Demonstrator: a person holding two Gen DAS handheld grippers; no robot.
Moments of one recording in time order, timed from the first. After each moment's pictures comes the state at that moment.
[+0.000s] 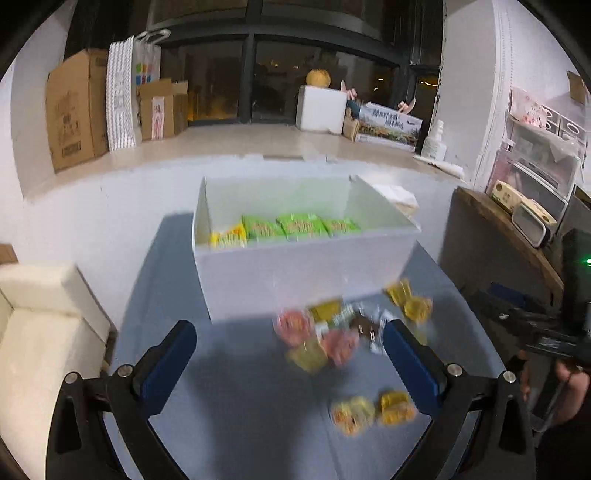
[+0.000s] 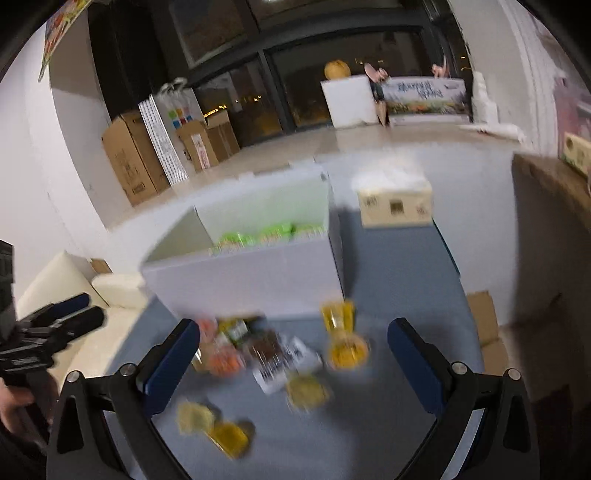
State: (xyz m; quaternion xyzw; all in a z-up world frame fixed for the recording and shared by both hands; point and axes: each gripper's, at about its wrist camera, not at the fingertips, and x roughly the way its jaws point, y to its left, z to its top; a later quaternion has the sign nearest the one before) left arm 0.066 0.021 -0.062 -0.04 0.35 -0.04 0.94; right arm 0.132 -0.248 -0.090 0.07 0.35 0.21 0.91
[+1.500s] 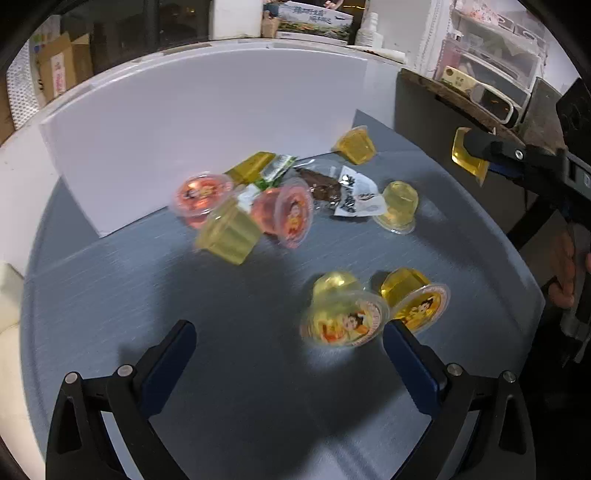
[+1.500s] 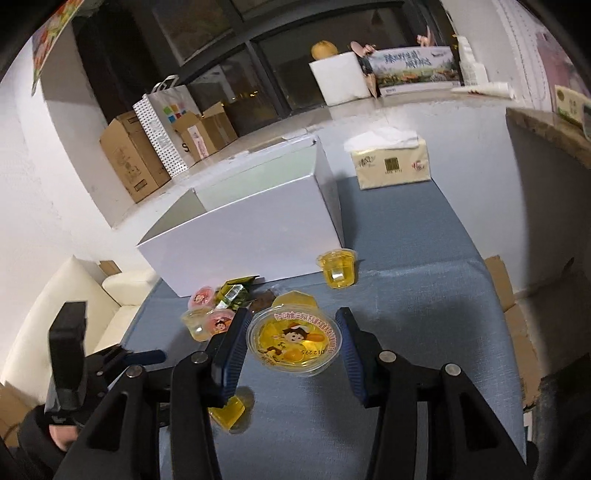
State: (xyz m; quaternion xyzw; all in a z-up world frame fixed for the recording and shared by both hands) left arm 0.095 -0.020 -0.176 0.03 0.47 -0.18 0.86; right arm 0.116 -0.257 -0.110 0.11 0.36 0.24 0.90
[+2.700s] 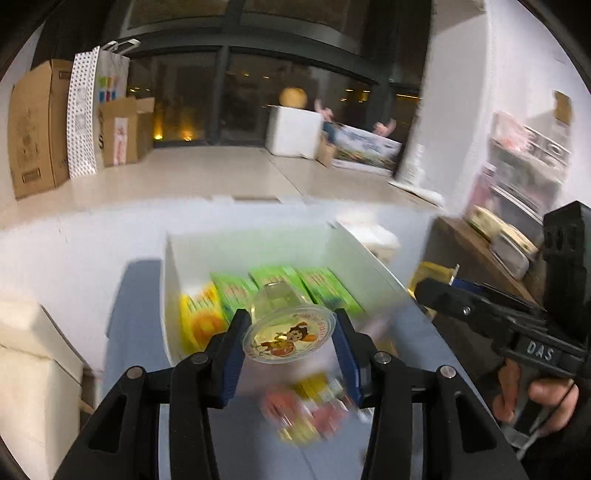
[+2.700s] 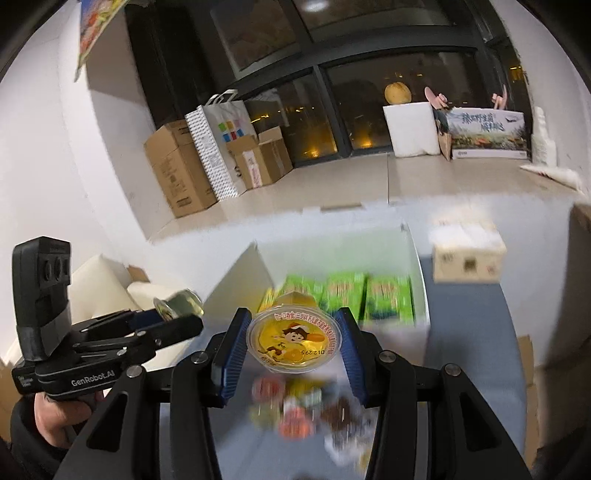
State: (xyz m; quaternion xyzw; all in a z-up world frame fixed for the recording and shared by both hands) left arm 0.176 0.044 -0.011 -0.05 0.32 -0.10 0.94; right arm 0.196 -0.167 -0.009 0.07 0.30 0.30 0.90
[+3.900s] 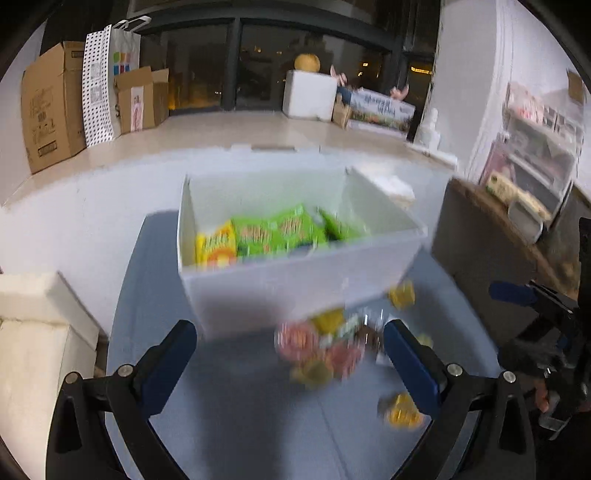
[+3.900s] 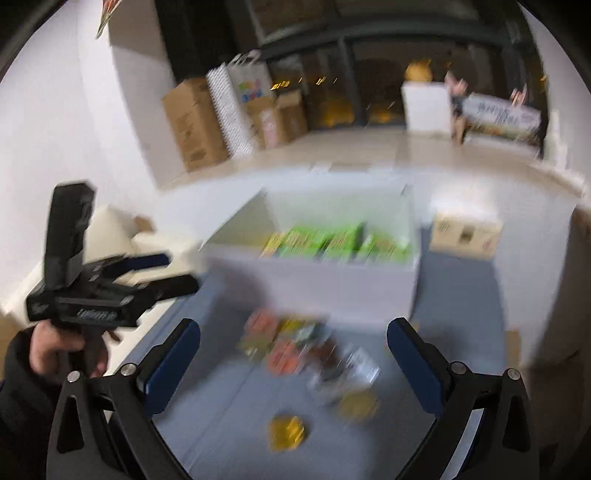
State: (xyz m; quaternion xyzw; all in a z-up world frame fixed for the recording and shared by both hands) left arm 0.106 0.035 -0.063 -0.03 0.38 -0.07 0.92; right arm 0.117 -0.201 -0.055 0.01 0.36 0.35 0.87
